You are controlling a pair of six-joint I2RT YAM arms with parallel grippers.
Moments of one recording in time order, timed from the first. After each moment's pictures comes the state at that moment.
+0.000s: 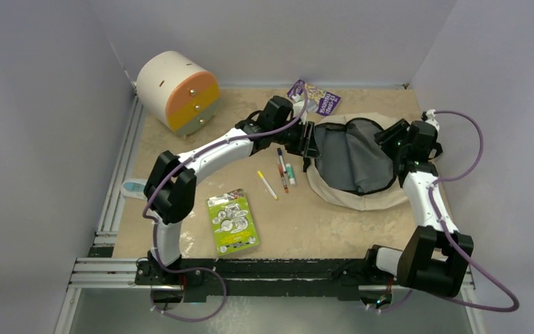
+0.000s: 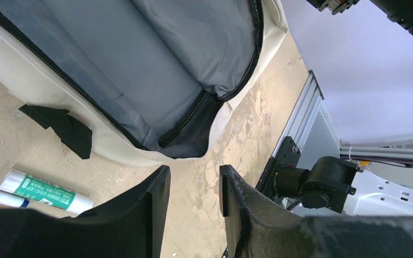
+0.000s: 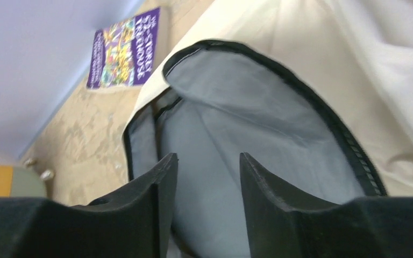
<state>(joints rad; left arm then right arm) -0.74 1.95 1.64 -0.26 0.53 -0.51 -0.23 1.20 0.83 -0.13 -0.08 0.65</state>
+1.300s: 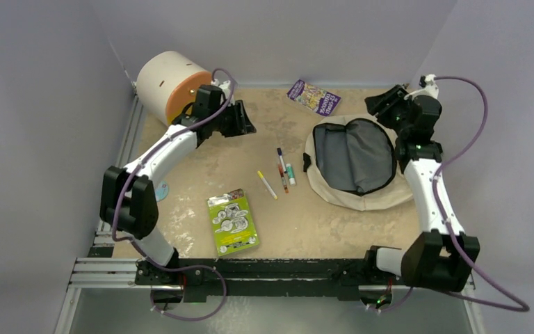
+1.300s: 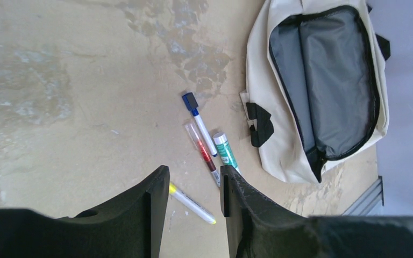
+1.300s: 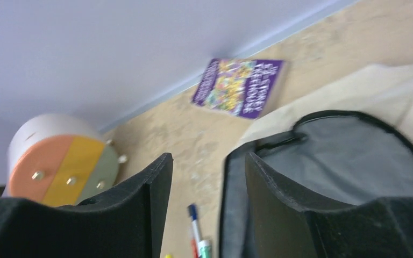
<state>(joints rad) -0.36 1.70 1.37 -0.33 0.35 -0.49 -0.15 1.28 1.07 -0.04 -0.22 0.63</state>
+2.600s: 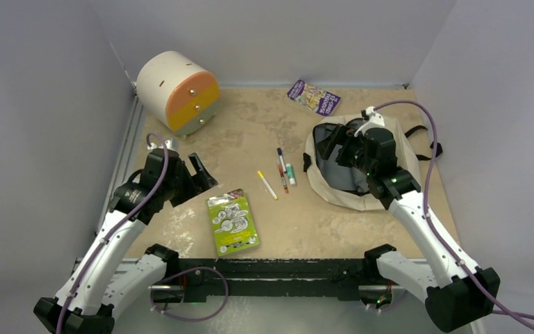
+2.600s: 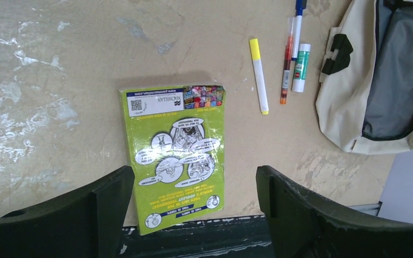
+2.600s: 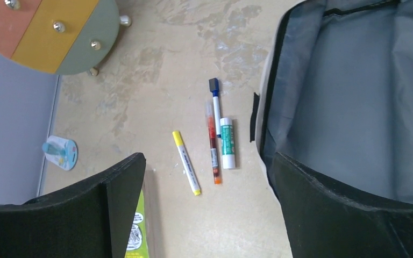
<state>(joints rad) -0.36 0.81 0.90 -0.89 0.02 -0.79 0.33 0.96 0.87 -0.34 -0.05 0.58</state>
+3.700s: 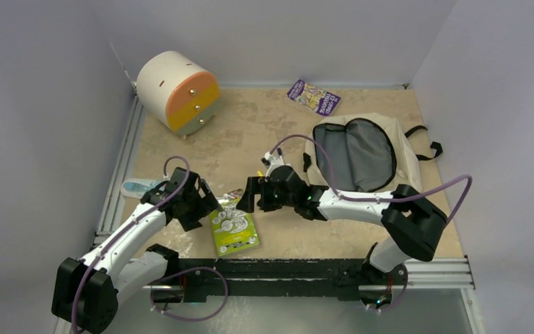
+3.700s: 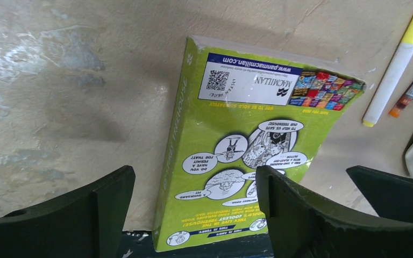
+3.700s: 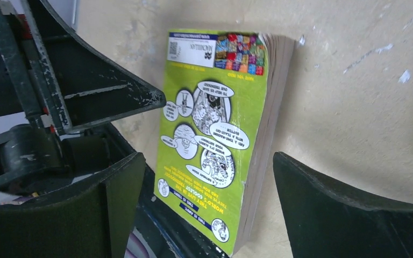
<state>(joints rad) -0.36 0.95 0.56 -0.73 0.05 -0.98 0.96 1.52 0.80 0.15 -0.13 0.82</state>
